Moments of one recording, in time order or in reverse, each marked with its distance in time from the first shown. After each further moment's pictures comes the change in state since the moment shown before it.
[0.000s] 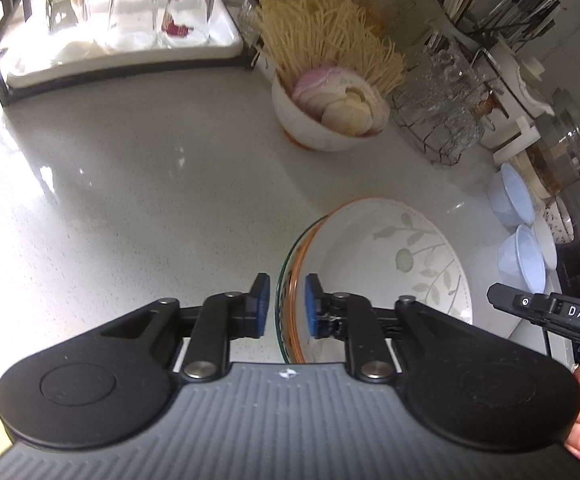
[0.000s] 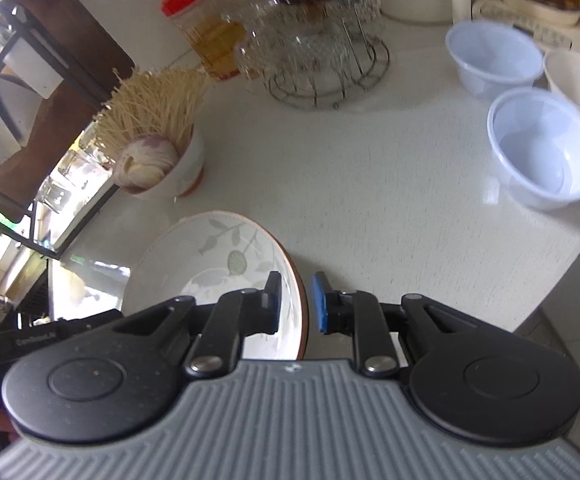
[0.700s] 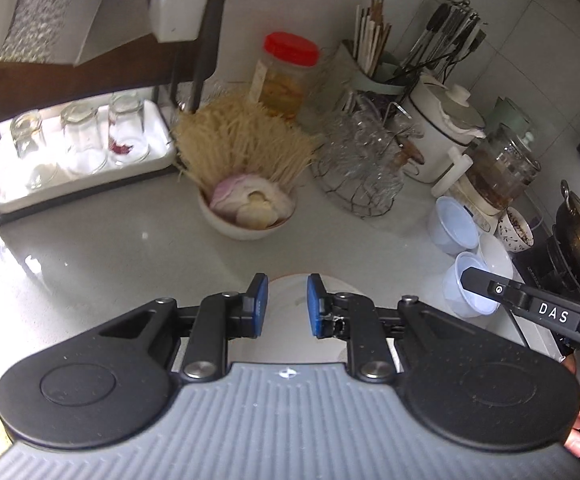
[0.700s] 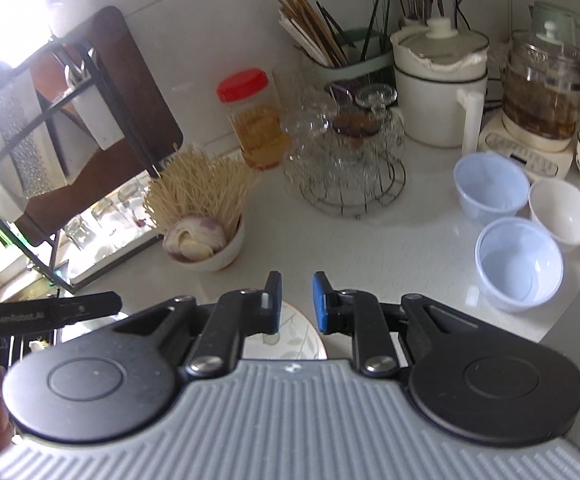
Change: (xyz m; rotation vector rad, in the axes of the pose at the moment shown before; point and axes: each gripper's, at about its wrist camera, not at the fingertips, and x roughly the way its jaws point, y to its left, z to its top) left arm -0.073 -0.067 0.027 0.166 -0.158 -0.051; right arm -0.069 0.039 0.016 -0.148 -0.246 -0.023
